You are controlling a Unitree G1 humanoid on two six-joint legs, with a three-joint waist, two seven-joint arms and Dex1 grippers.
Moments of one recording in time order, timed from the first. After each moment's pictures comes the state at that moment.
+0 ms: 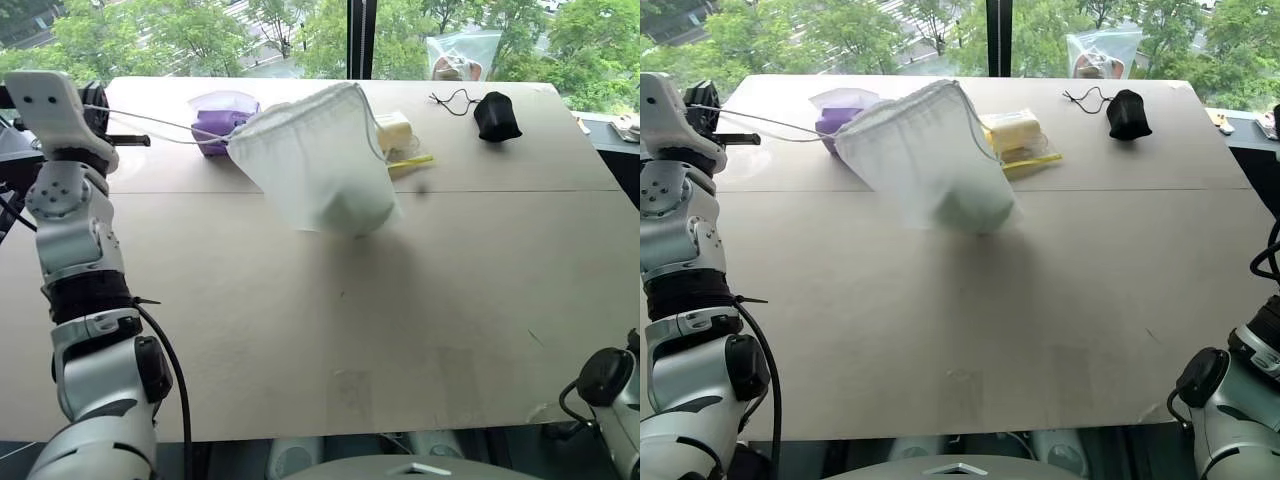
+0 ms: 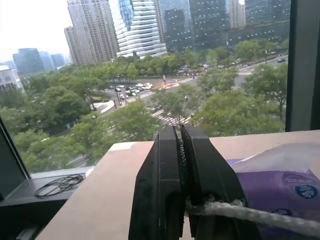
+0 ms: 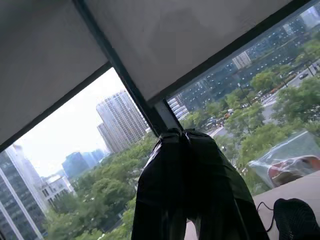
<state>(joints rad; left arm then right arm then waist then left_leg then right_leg) -0.75 0.69 0.45 0.44 -0.17 0.08 -0.19 -0.66 -0.57 -0.80 -0.07 1.14 0.58 0.10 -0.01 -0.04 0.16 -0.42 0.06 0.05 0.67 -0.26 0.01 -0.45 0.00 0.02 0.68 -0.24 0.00</state>
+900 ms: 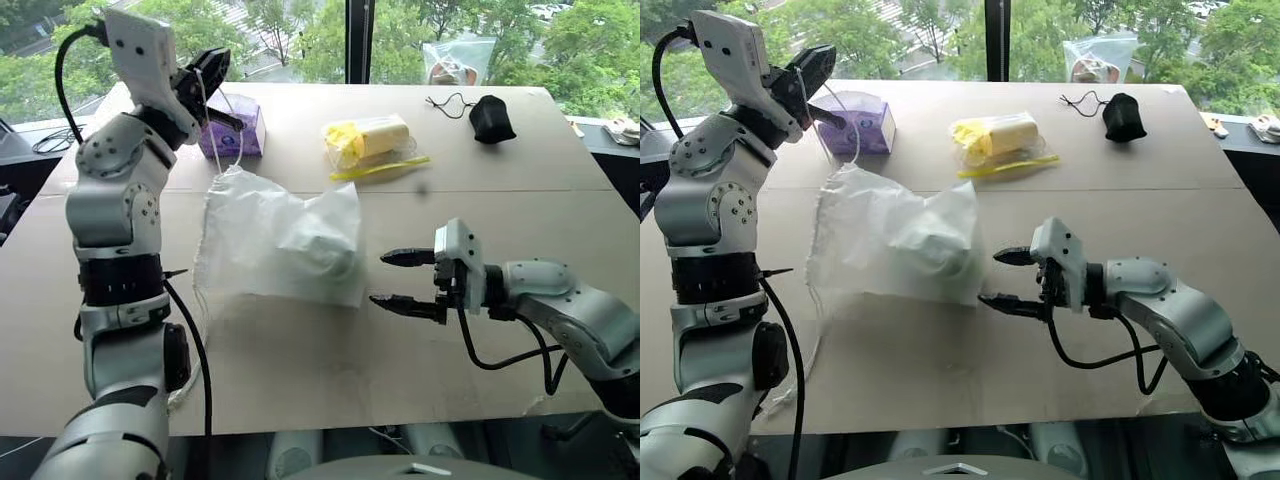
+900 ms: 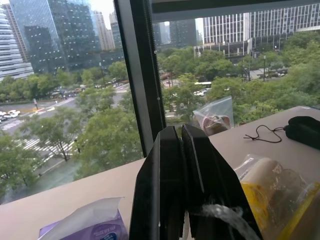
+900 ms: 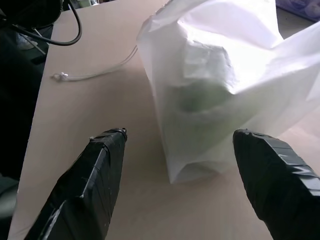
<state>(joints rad) -0.88 0.63 0.22 0.10 -0.38 0.43 -0.53 -0.38 -0.64 0.26 -0.47 0.64 0.62 0.83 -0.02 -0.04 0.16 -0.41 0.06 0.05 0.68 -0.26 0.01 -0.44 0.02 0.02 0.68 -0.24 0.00</state>
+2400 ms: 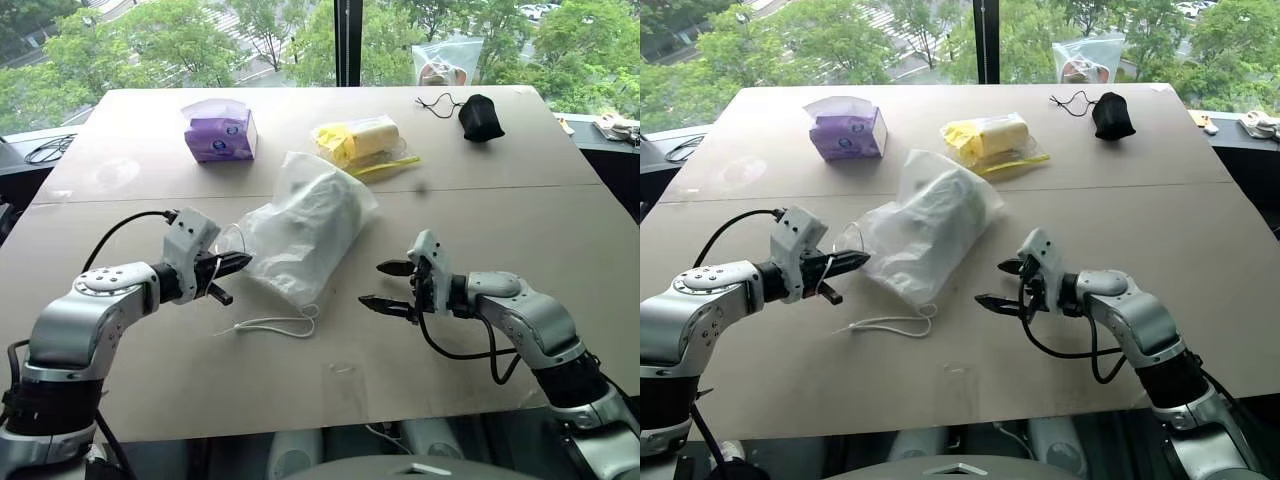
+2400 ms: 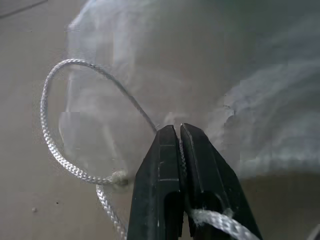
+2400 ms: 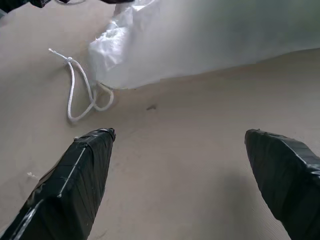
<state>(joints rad) -0.15 0.89 0.12 -0.26 -0.51 0.86 -0.77 -0.37 -0.45 0.28 -0.22 0.44 0.70 0.78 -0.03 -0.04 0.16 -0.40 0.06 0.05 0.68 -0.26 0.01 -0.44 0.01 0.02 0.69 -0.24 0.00</state>
